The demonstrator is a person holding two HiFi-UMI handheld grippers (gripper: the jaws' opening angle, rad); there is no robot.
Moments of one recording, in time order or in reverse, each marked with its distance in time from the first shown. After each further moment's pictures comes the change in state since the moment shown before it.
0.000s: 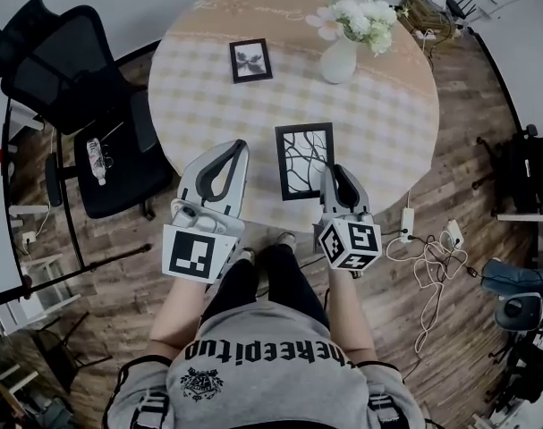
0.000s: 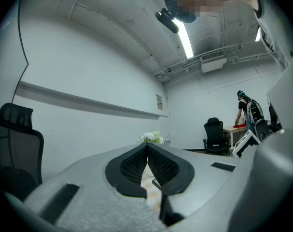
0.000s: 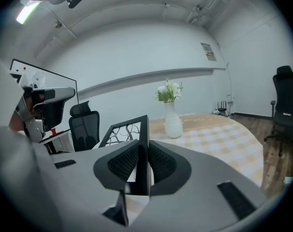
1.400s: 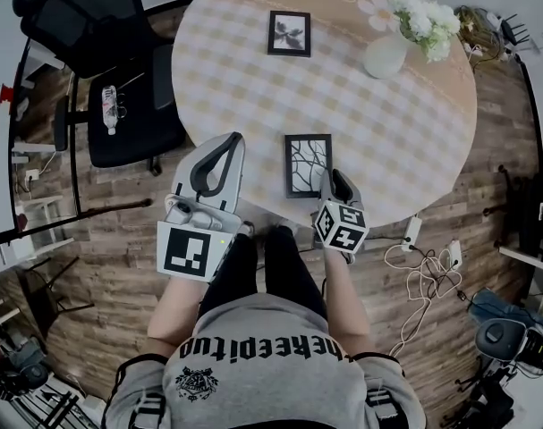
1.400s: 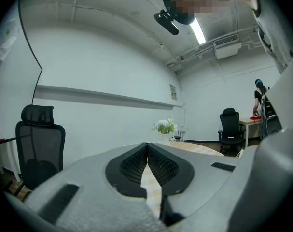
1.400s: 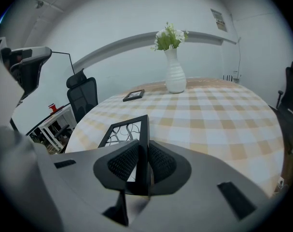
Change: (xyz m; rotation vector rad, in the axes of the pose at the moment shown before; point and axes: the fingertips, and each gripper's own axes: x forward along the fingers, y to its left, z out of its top) left arm -0.022 0.028 -0.041 -0.005 0.115 0.198; right arm 0.049 -0.021 -0.142 -0.004 0.396 0.021
